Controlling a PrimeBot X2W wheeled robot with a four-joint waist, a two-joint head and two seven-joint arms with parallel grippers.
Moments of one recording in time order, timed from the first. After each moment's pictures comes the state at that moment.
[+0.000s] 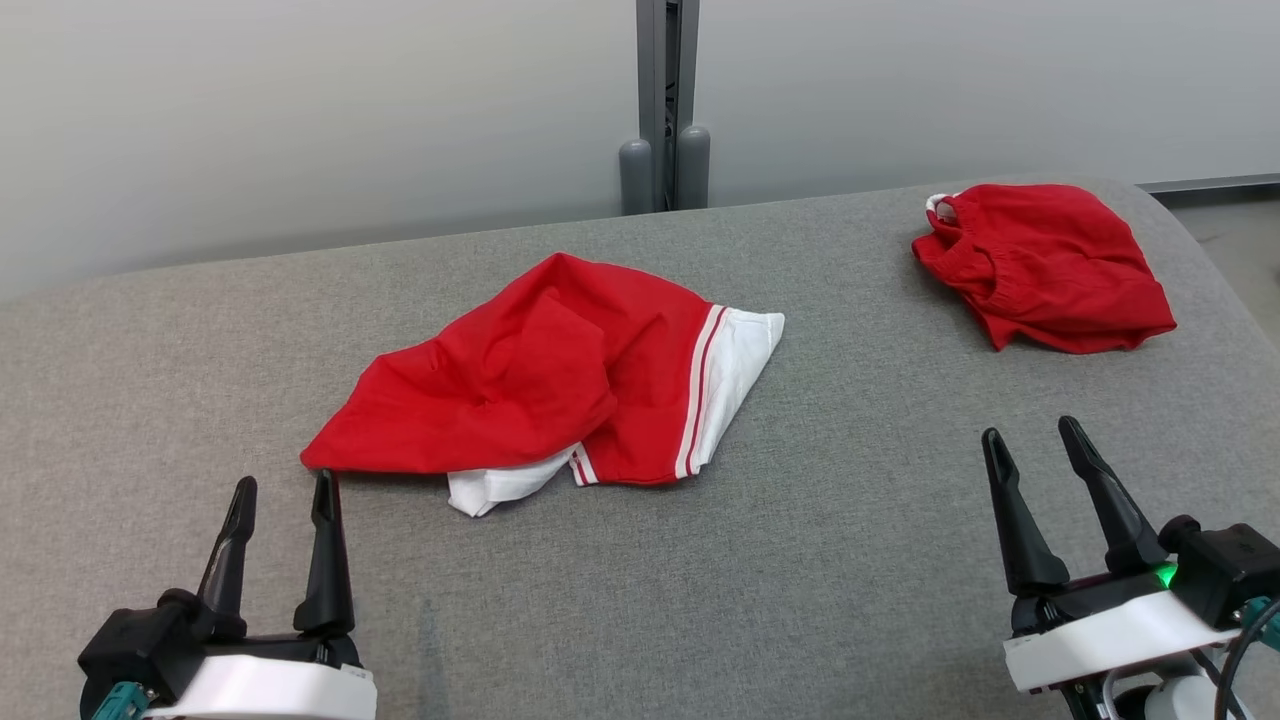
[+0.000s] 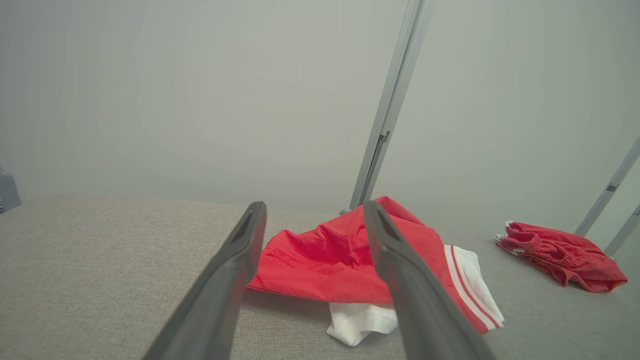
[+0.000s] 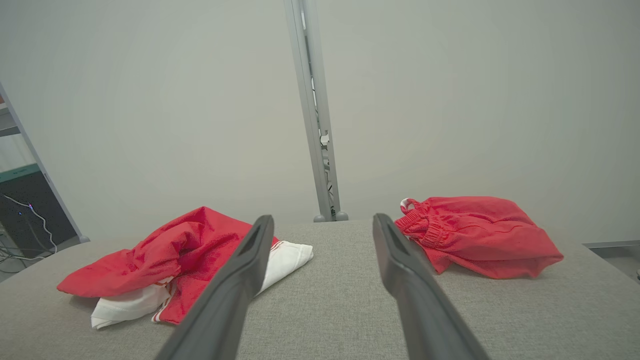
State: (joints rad) left arm 0.04 0.12 -0.05 0.07 -0.40 0.01 -0.26; right arm -0.07 -0.16 0.14 0.12 0.34 0.13 -0.26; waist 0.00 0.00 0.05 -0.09
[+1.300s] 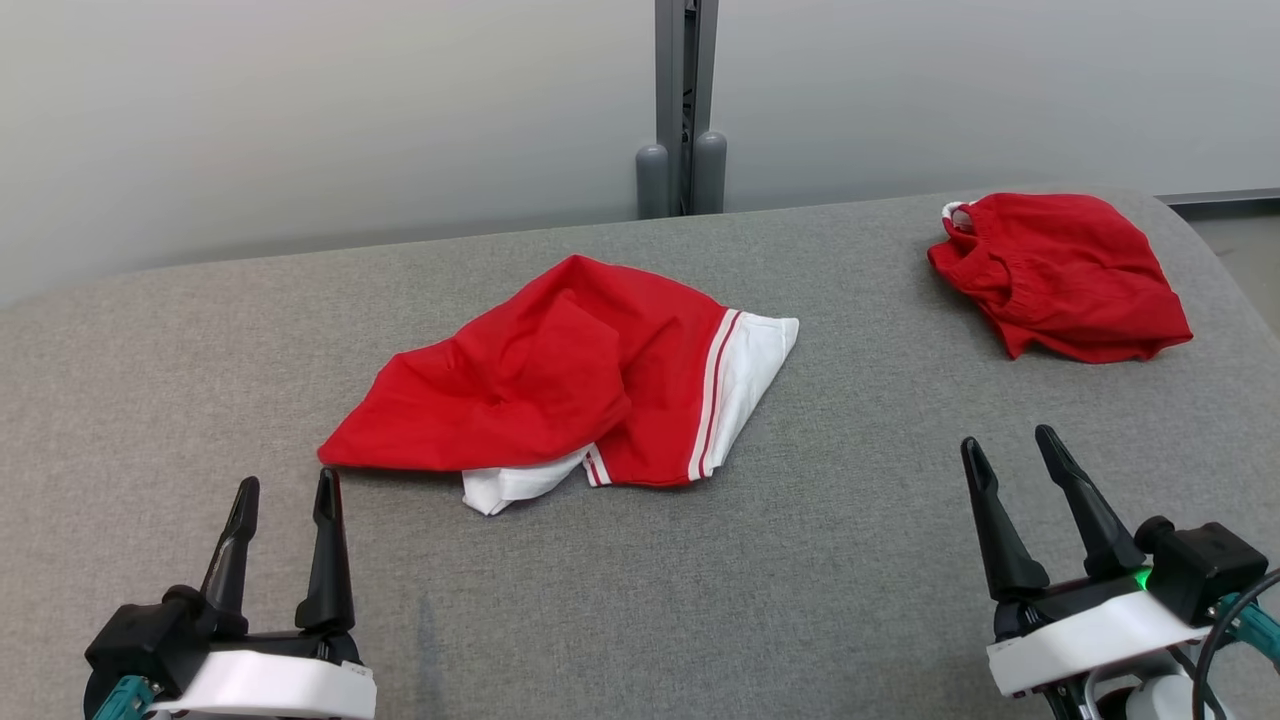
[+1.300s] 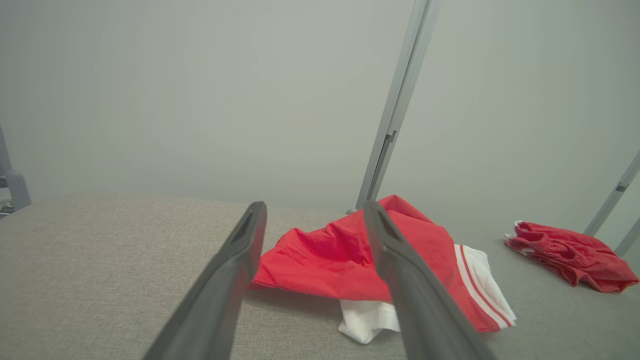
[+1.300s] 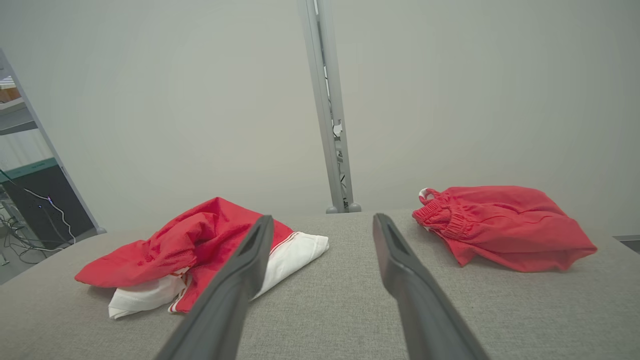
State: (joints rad) left arm 0.01 0.05 0.04 0.14 -0.31 -0.08 -0.26; right arm -0.09 -0.15 0.17 0.16 0.36 0.13 -0.26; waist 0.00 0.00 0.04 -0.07
